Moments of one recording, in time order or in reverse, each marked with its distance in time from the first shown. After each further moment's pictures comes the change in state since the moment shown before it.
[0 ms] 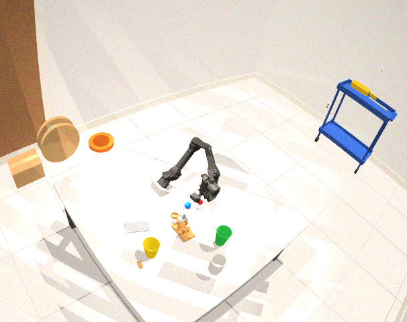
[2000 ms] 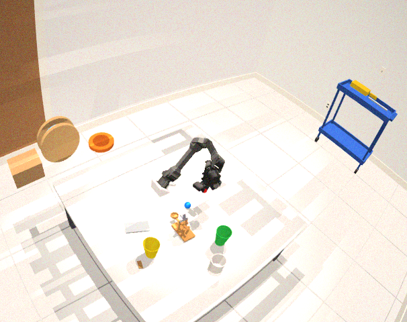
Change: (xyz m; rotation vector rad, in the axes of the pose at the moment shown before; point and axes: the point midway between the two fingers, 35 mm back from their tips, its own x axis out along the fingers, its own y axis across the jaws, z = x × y) arm -0.103 -0.002 0.005 -0.044 -0.056 -0.034
